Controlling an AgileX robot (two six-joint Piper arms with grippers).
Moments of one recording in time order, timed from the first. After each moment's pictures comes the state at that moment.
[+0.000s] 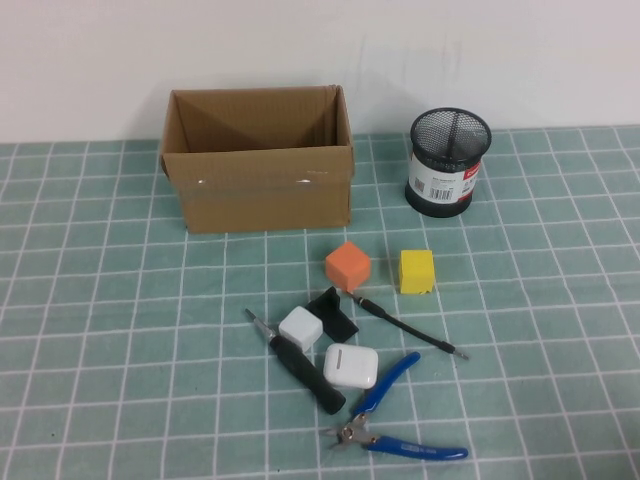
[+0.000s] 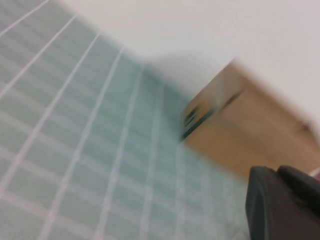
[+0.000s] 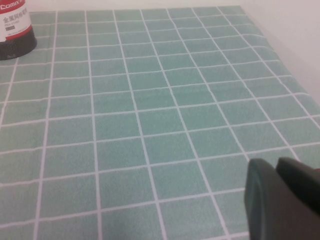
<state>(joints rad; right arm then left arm) -0.06 -0.03 0.03 -0.21 0.33 0.20 -0.11 0.14 -0.20 0.00 0.34 -0.64</state>
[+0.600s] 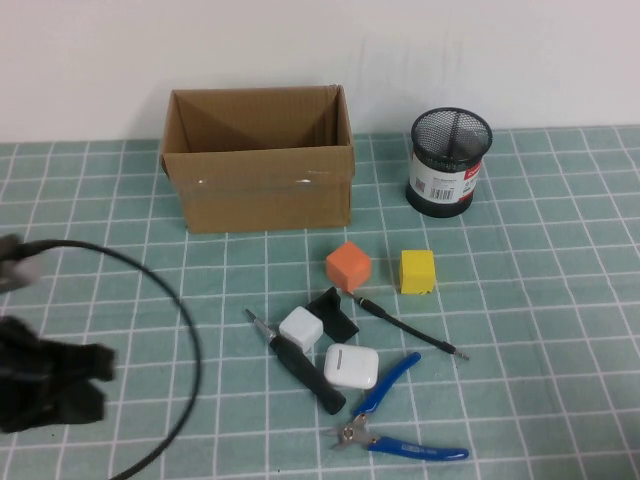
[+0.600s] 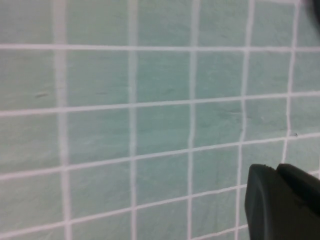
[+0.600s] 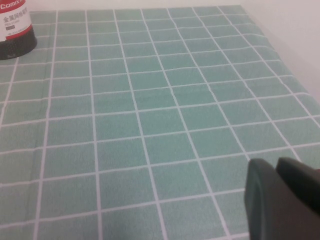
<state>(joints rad) -0.06 -0.03 0.03 -0.21 0.33 0.20 -0.13 1.11 -0.76 -0.38 1.03 0.08</state>
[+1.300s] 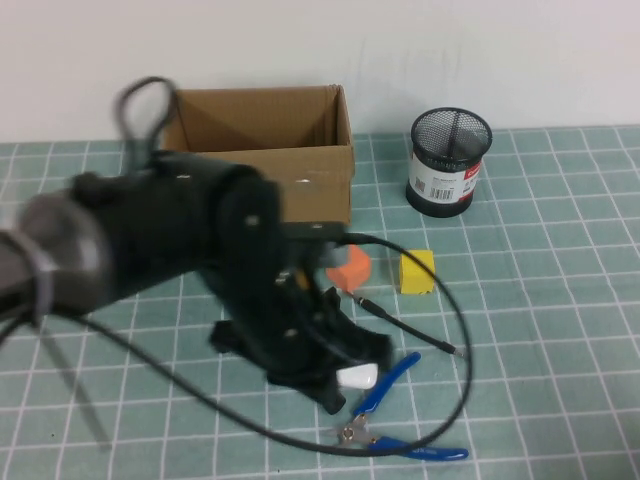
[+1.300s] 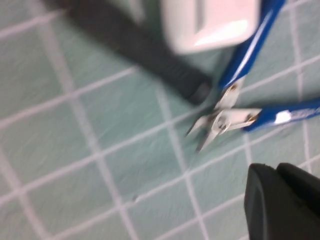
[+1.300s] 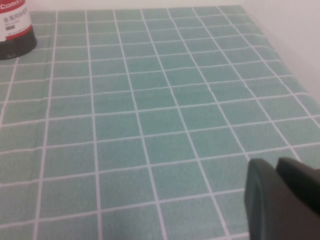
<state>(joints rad) -0.06 -0.03 0.03 -0.21 0.33 0.20 -0.76 1.67 -1.22 -0.27 0.98 -0.24</state>
